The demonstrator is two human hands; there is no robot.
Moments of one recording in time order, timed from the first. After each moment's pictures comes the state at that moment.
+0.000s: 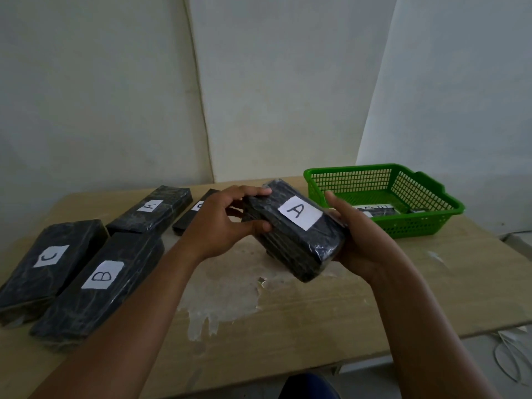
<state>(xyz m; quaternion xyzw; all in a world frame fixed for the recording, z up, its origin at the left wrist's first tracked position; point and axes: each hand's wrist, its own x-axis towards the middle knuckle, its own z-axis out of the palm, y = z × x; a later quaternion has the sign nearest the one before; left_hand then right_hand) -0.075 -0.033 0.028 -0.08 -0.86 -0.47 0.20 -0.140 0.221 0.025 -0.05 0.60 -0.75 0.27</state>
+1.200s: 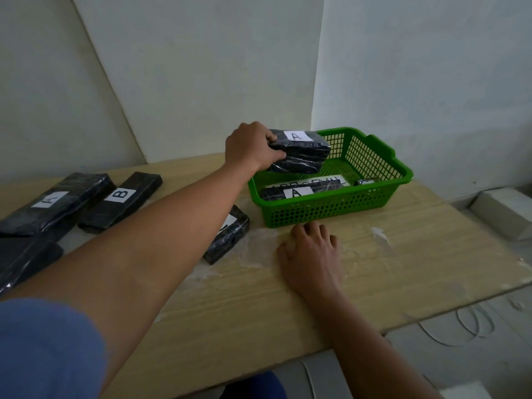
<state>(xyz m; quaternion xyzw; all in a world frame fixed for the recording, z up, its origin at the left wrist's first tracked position) -0.324 0.132 0.018 0.07 -0.95 -0.21 0.21 -0.197 0.294 -0.109 -0.11 0.98 -0.16 -0.07</state>
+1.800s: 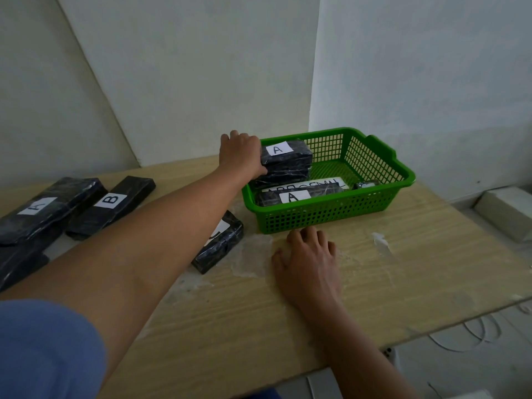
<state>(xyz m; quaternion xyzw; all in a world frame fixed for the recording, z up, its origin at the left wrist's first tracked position) -0.359 0.118 -0.006 0.07 -0.99 0.03 0.13 -0.200 0.295 -0.110 -0.11 0.98 -0.17 -0.07</state>
